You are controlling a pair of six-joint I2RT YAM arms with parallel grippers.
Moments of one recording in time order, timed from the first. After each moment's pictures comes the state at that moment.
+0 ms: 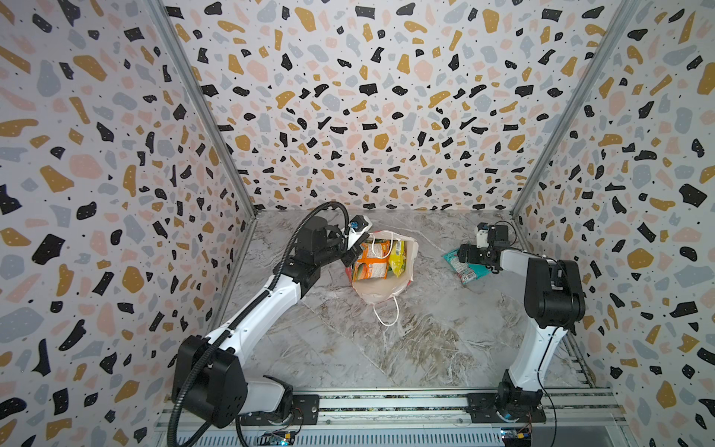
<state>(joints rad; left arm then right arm) -0.39 1.35 1.08 -0.04 0.46 0.45 -0.05 2.00 1.25 -0.11 -0.18 0.01</state>
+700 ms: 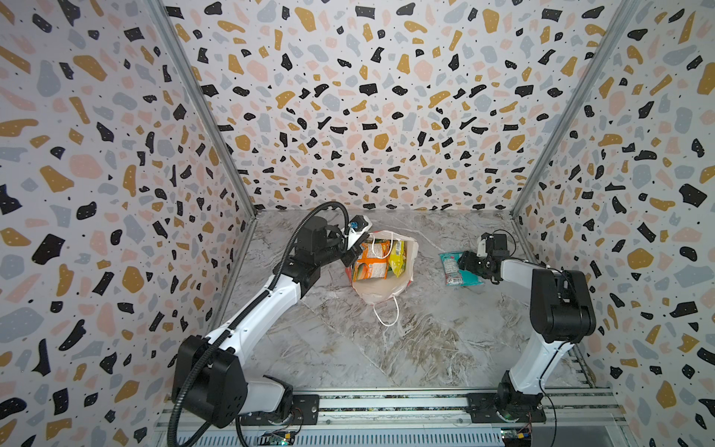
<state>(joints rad) -0.39 1.35 1.08 -0.03 0.47 0.45 -0.01 1.81 1.03 -0.11 -0.18 0.30</state>
